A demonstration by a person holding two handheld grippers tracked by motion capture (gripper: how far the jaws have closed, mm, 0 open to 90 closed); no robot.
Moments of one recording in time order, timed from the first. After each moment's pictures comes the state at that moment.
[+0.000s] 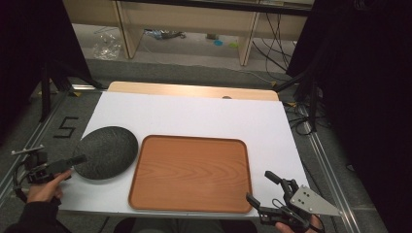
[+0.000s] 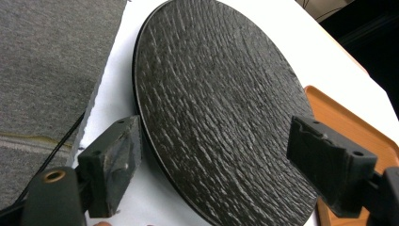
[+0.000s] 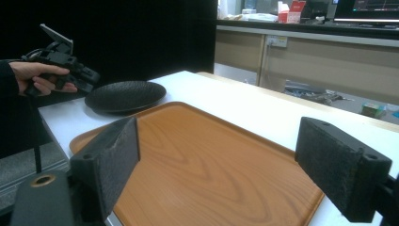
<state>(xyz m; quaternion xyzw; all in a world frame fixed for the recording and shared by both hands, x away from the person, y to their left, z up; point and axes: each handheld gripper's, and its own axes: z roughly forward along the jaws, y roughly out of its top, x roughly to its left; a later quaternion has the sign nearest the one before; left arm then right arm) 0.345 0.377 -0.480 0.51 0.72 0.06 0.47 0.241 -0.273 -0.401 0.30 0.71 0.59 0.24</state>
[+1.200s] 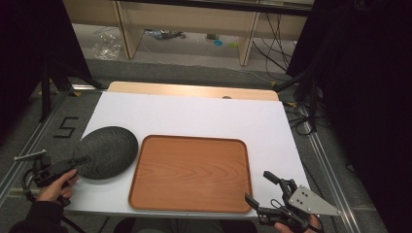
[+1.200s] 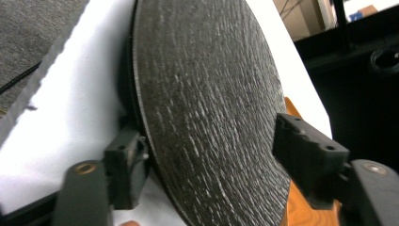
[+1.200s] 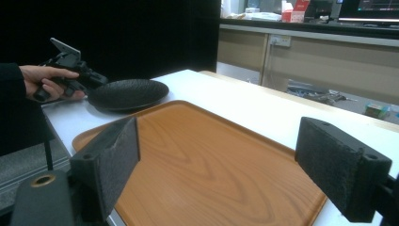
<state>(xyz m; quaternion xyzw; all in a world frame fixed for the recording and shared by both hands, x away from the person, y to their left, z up) 0.347 0.379 -0.509 0.41 0.75 -0.05 0.52 0.243 -0.271 -0.402 0.29 0.71 0.59 0.24</state>
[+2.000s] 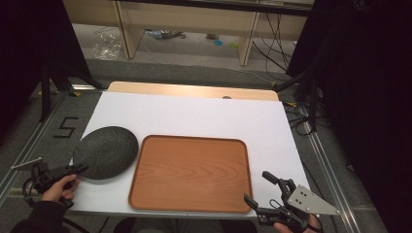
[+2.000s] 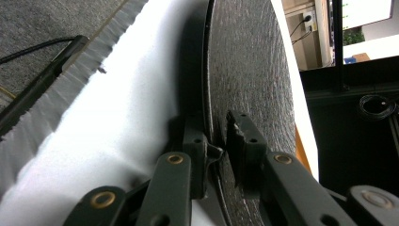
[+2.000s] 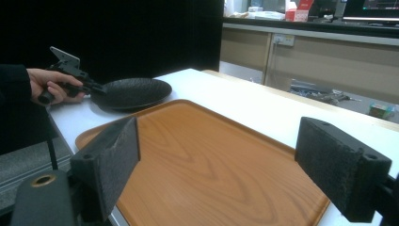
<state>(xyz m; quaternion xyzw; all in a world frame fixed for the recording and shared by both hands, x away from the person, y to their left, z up) 0.338 0.384 -0.526 0.33 0.78 -0.08 0.52 0.244 -0.270 -0.402 0.28 0.72 0.59 0.23</state>
